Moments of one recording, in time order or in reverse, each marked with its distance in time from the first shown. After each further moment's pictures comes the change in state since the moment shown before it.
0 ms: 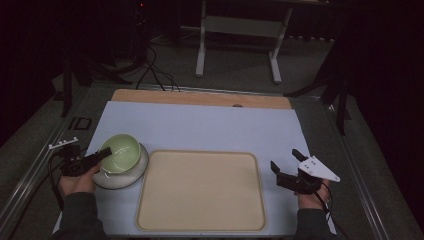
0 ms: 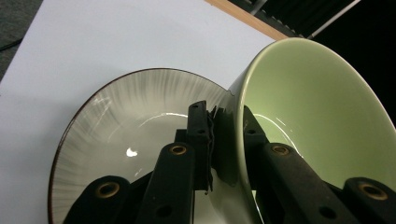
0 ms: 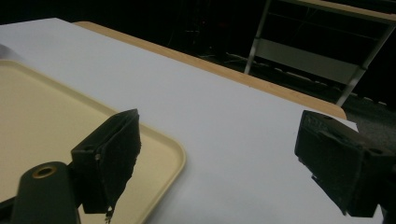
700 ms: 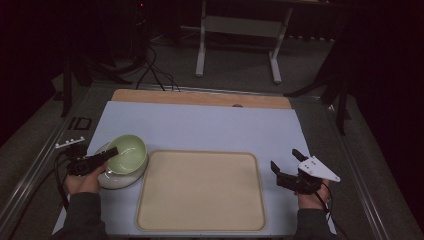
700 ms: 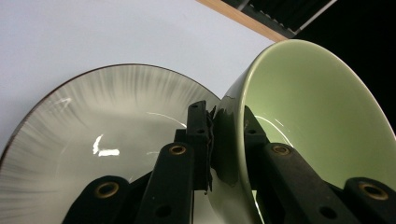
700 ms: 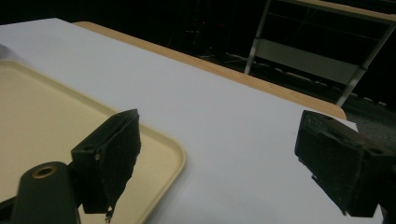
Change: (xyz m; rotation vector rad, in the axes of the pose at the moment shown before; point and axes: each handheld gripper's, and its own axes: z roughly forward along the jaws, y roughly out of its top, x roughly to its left) left arm -0.015 -0.002 0.005 0.014 -0.044 0.022; right arm 0.000 0.000 0.000 -0.001 0.000 0.000
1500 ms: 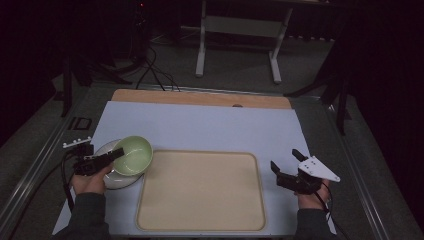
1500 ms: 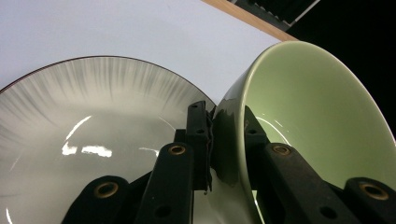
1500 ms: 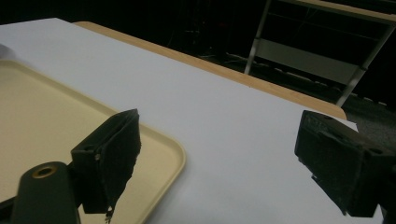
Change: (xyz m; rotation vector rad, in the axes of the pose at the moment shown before) left arm -0.013 -0.003 0.007 0.026 -0.017 0.024; right arm 0.000 0.000 0.000 0.000 0.000 -0.001
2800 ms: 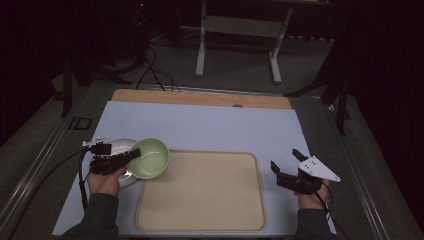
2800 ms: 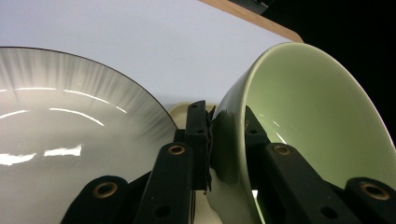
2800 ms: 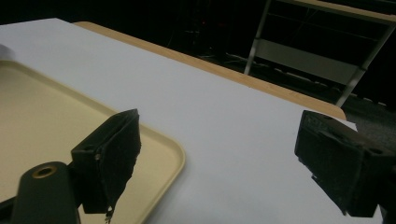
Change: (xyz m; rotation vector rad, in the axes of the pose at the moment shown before) left arm -0.040 -0.006 0.018 0.050 -0.077 0.068; right arm 0.000 0.000 0.000 -0.002 0.000 -0.001
